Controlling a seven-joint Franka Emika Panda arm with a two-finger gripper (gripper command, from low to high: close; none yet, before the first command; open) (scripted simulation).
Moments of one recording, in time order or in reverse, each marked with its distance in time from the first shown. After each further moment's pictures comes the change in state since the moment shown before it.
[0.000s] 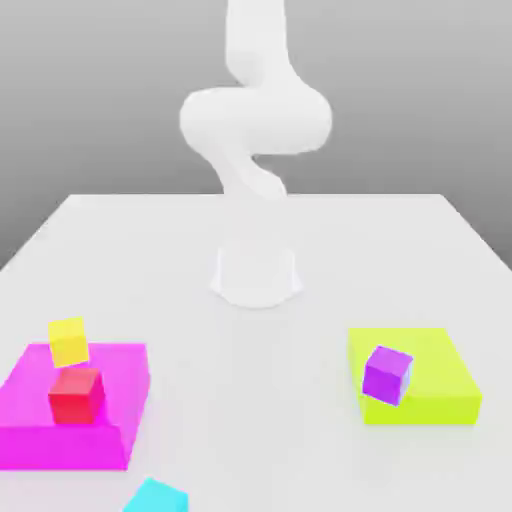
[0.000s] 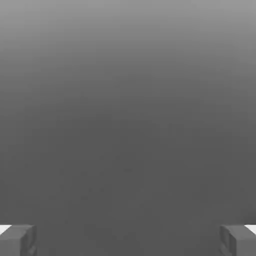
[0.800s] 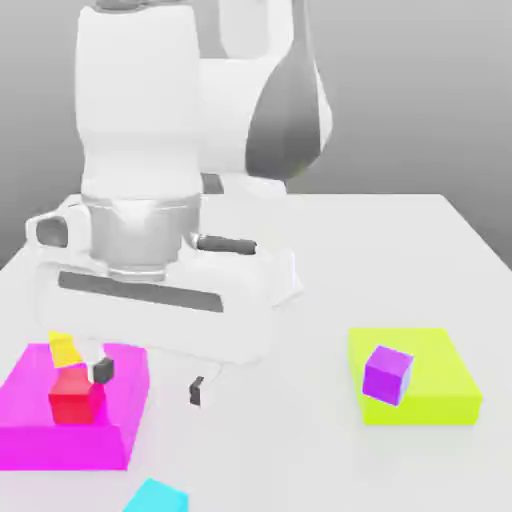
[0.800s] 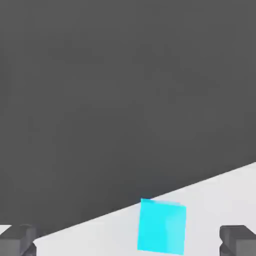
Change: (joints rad) arm -0.101 0.877 -0.055 0.011 0.026 0.257 0.144
